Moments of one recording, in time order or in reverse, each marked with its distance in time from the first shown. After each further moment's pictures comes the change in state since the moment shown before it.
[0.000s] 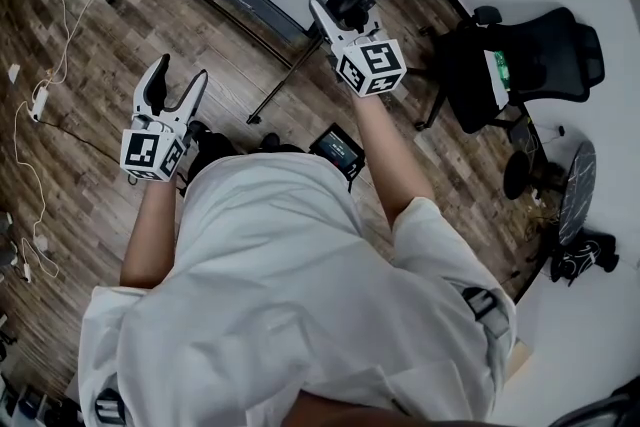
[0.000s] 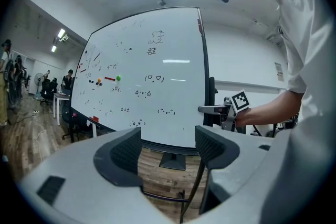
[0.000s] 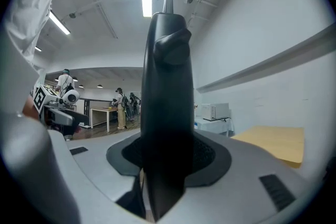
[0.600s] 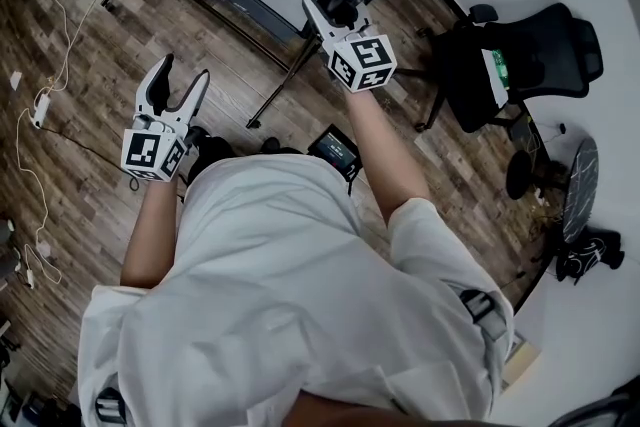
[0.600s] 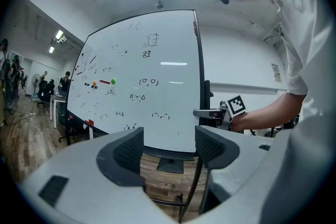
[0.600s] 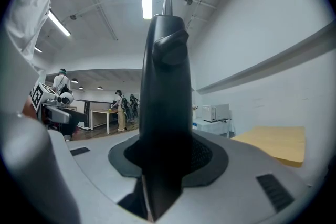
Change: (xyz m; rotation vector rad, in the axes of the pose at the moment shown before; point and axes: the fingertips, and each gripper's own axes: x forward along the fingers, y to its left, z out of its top) left arm -0.001 -0.017 0.011 0.008 -0.029 -0.025; right arm -0.003 0.004 0.001 0.006 -0.017 0.003
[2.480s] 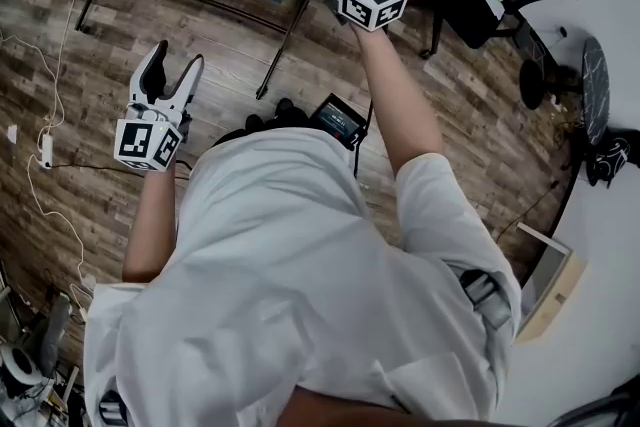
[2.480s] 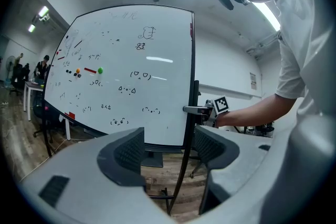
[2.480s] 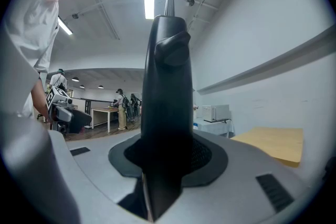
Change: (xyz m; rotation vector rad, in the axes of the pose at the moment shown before) left arm -0.027 0.015 -0.012 -0.024 0.051 -0.266; right arm -0.013 0.018 -0.001 -0.013 -0.001 0.000
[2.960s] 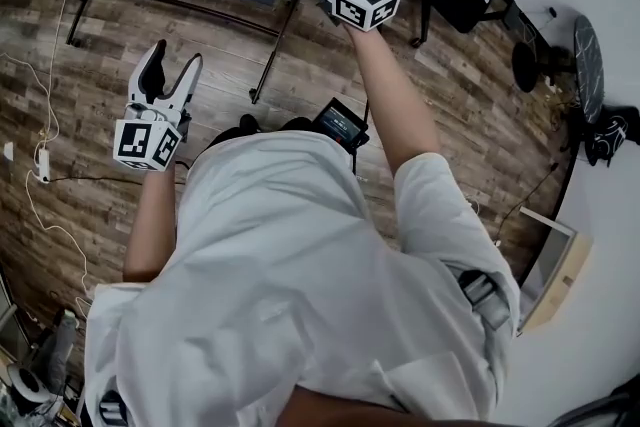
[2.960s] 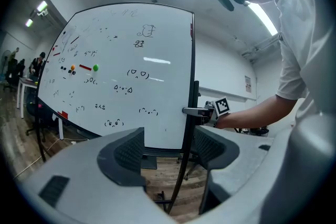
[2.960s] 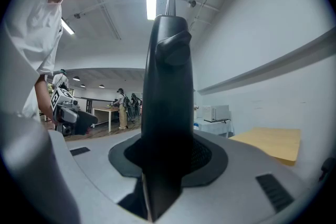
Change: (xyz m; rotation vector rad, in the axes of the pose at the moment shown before) left arm 0.008 -0.028 -0.005 -0.012 -0.018 -0.055; right arm -0.034 0.013 -0.001 -0.010 0.001 0.006
